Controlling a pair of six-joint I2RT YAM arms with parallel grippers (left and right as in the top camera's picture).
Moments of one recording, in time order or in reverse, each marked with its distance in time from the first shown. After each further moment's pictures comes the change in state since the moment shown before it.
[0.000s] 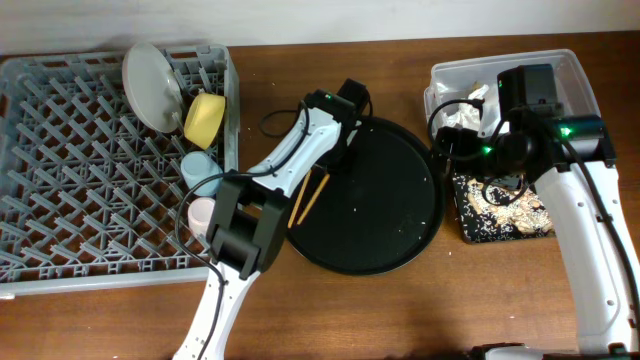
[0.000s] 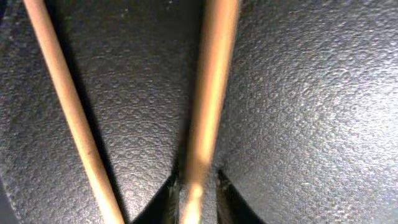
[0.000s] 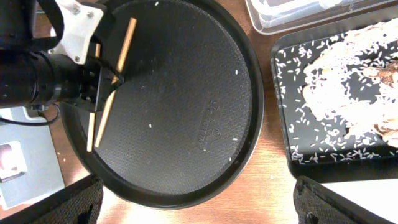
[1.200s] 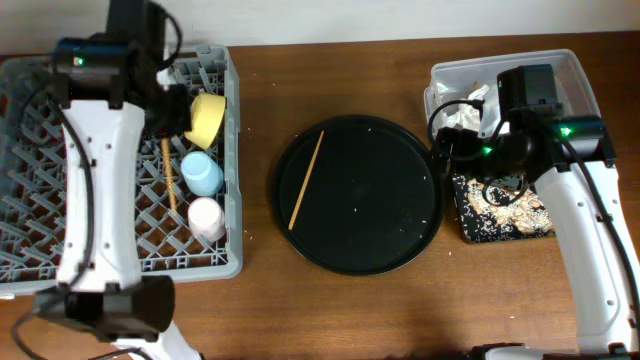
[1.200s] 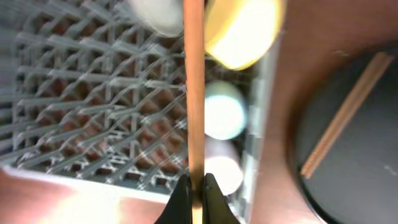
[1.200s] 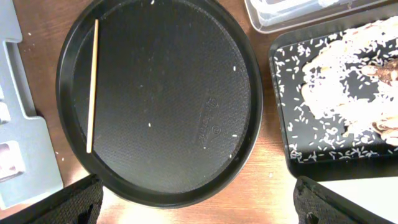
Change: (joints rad) left arm 0.501 -0.612 0.079 -0.449 -0.185 -0.073; right arm 0.000 0.000 0.000 -0.006 0.003 -0.001
